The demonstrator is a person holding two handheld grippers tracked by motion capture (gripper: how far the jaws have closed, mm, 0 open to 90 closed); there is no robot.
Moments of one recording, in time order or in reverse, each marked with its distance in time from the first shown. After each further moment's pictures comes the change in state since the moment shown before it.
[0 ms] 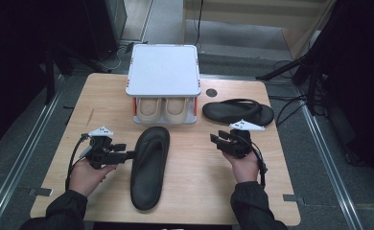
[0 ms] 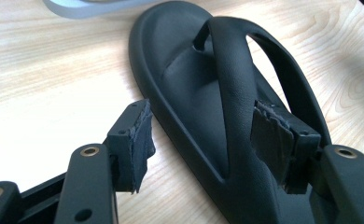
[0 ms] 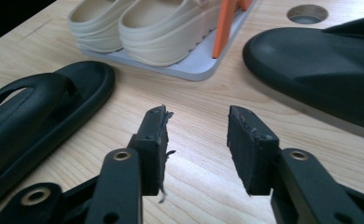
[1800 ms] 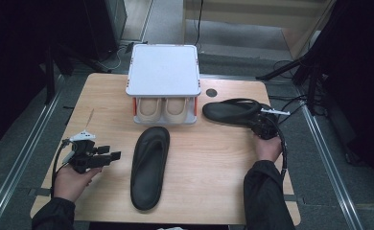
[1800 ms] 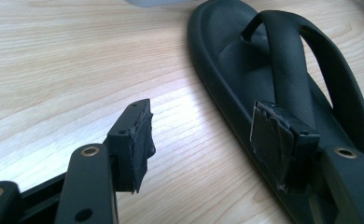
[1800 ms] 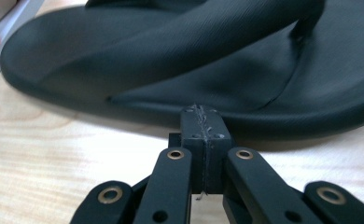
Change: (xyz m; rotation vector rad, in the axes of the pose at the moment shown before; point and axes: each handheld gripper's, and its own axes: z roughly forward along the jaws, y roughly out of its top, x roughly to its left) left arm 0.023 -0.026 -0.029 -0.048 0.099 -0.071; right arm -0.141 0.004 0.023 0.087 -0.301 0.243
